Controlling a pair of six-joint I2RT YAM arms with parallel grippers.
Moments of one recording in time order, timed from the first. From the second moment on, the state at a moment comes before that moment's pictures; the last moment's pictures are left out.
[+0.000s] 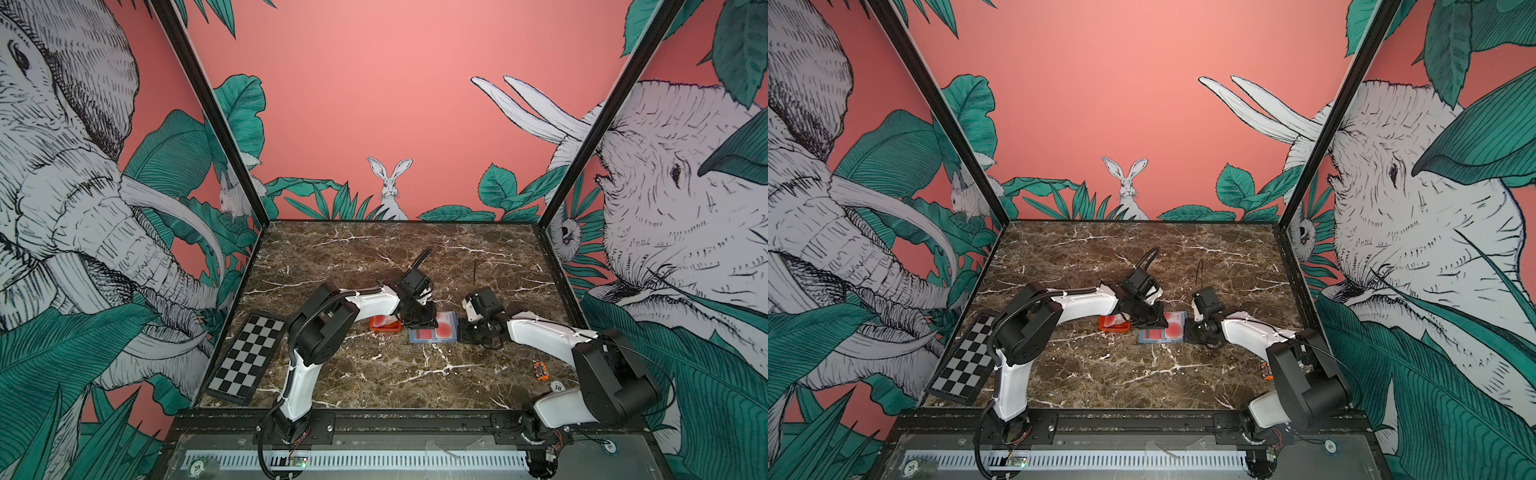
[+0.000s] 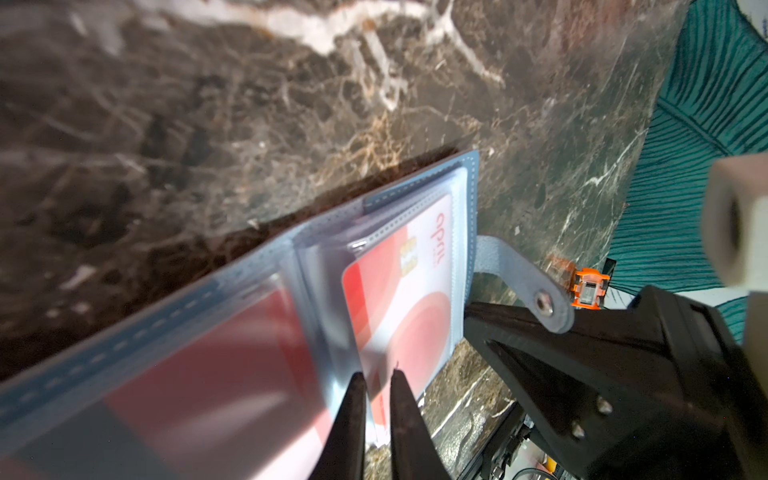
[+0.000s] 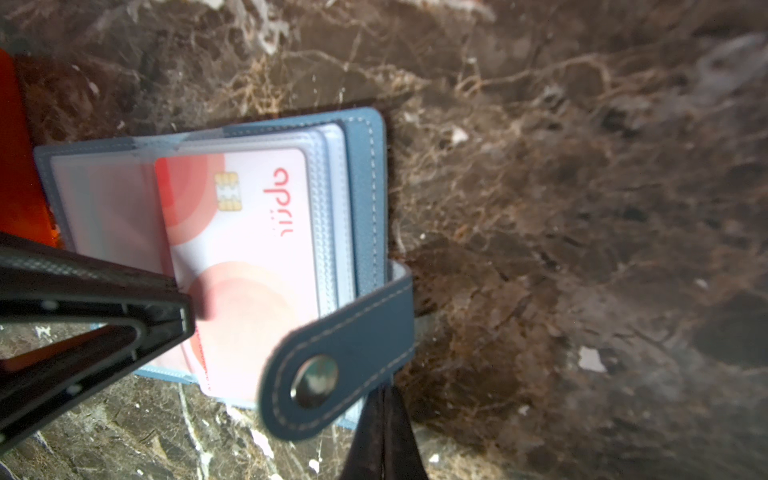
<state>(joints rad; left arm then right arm) -0.84 2.03 1.31 -0.34 0.50 -0.76 0.45 1.44 0.66 -0.40 -0.20 0.47</state>
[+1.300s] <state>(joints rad) -0.87 2.01 1.31 -0.39 0.37 -0.67 0.41 1.39 0.62 -0.29 -0.33 0.54</state>
